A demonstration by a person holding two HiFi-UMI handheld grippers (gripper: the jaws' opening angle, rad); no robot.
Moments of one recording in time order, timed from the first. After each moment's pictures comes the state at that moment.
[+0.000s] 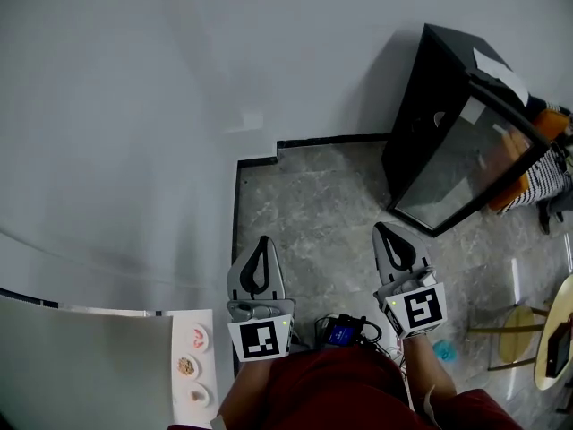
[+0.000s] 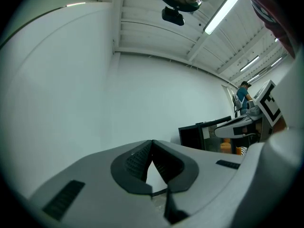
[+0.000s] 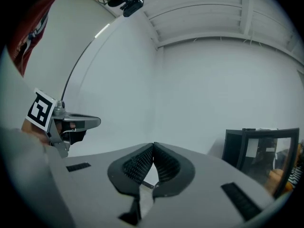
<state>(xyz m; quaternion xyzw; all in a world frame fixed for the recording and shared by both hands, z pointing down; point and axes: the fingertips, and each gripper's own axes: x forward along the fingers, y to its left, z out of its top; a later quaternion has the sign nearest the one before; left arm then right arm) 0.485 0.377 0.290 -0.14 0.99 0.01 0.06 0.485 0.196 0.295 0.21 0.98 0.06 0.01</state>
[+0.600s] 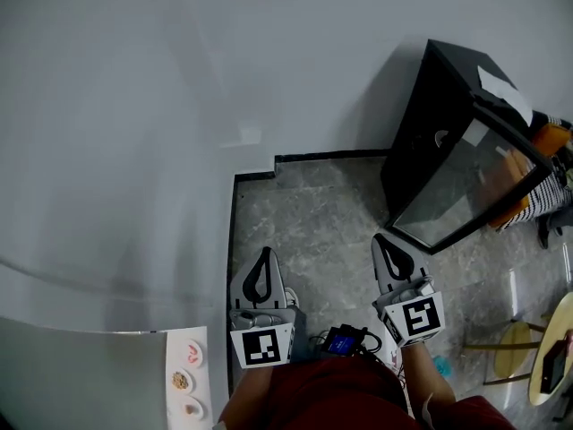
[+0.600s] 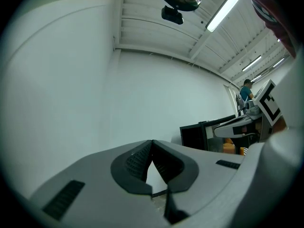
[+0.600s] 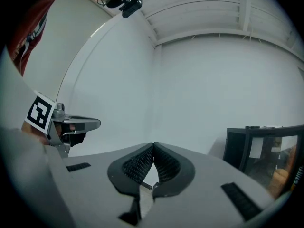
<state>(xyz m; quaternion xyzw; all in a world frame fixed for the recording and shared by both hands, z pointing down) 0.431 0.353 0.293 -0.14 0.99 0.01 0.06 0.432 0.170 0.306 0.21 0.98 0.07 -0.03</state>
